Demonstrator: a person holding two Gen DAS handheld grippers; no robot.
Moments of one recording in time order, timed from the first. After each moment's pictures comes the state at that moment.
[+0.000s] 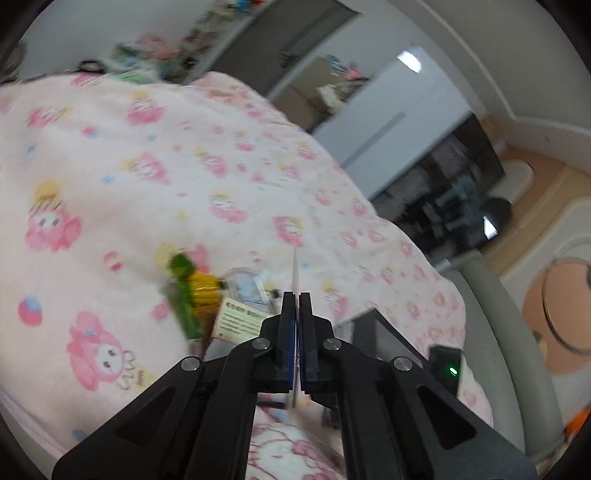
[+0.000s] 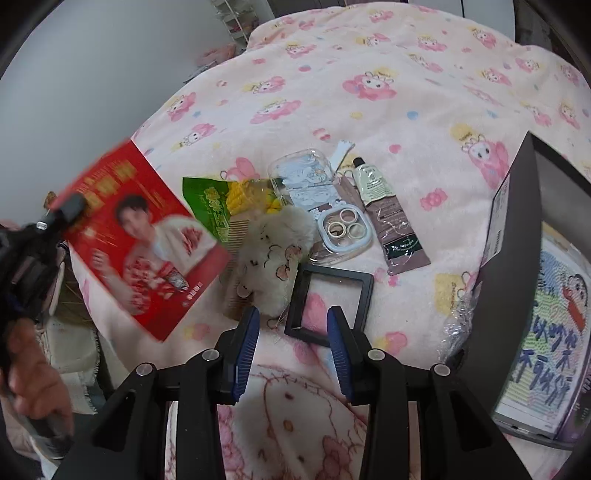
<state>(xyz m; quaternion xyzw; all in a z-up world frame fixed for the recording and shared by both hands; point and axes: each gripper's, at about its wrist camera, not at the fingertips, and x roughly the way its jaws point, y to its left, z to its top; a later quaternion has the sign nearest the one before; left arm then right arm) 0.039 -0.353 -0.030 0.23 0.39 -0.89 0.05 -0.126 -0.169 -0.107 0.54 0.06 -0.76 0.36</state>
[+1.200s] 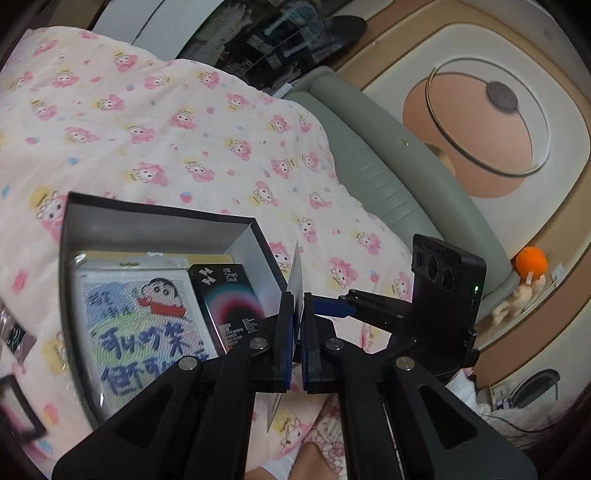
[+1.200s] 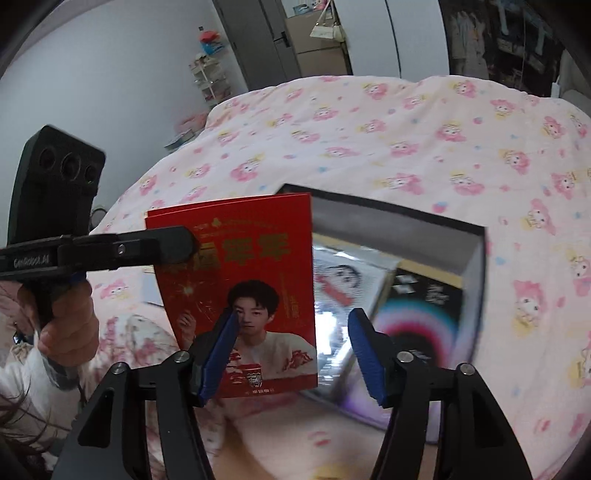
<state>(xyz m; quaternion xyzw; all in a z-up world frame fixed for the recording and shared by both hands) -0.158 -0.036 0.002 0.38 0.25 -0.82 -0.33 -0.168 0.128 -0.028 0.44 0.02 -0.83 0.33</state>
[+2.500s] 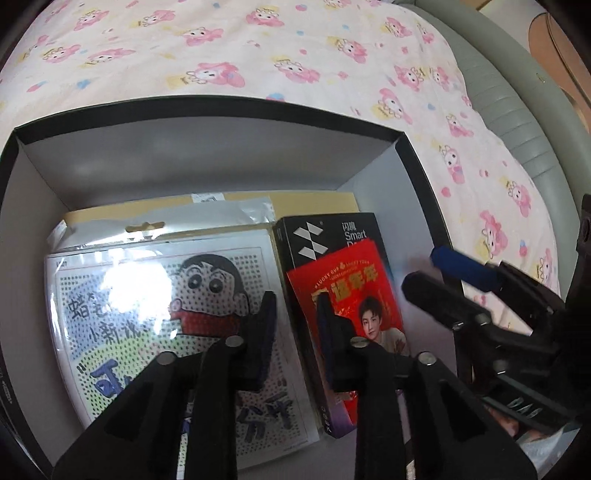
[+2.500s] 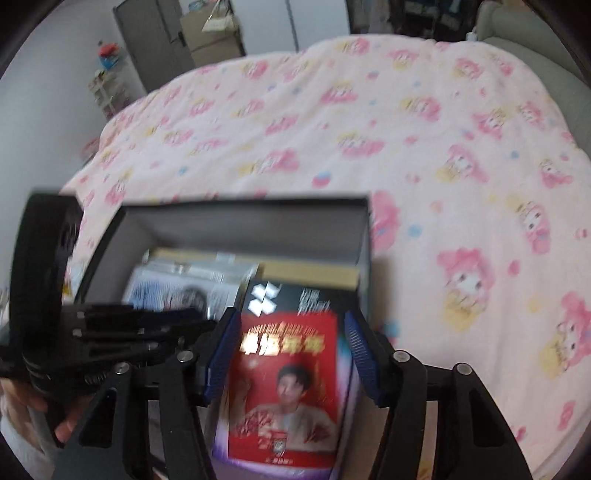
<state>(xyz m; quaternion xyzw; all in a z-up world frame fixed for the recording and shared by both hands) -0.255 0.031 -0.118 0.57 0.14 -0.79 -0.16 -0.251 0.167 -0.094 0.49 0.01 -0.86 0.16</state>
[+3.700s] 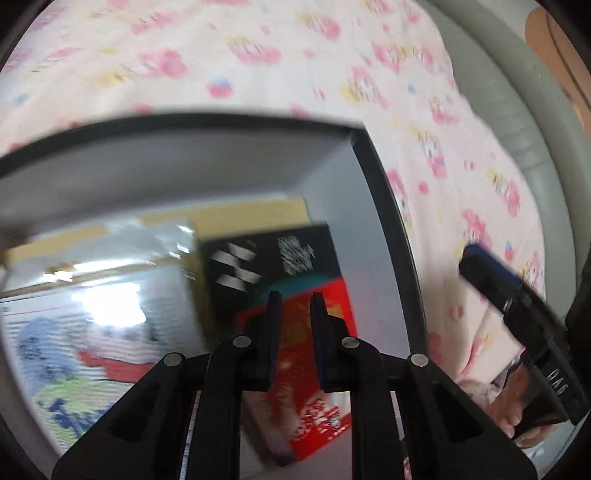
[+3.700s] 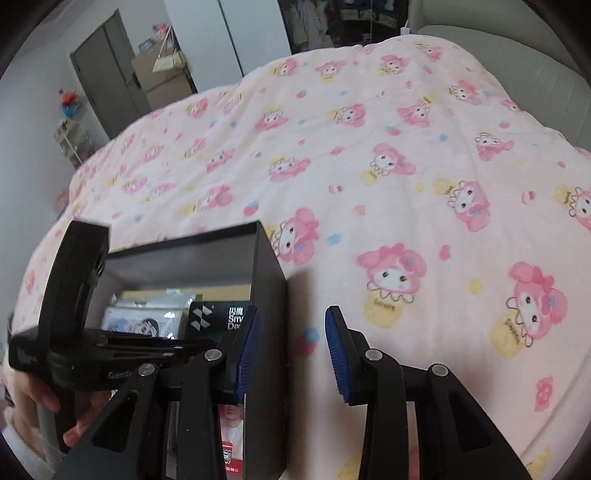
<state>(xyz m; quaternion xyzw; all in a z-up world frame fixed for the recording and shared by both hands) -0.294 0.059 -0.110 0.59 0.17 -0.76 -0.21 -0.251 0.245 -0.067 0.45 -0.07 -0.89 0.09</state>
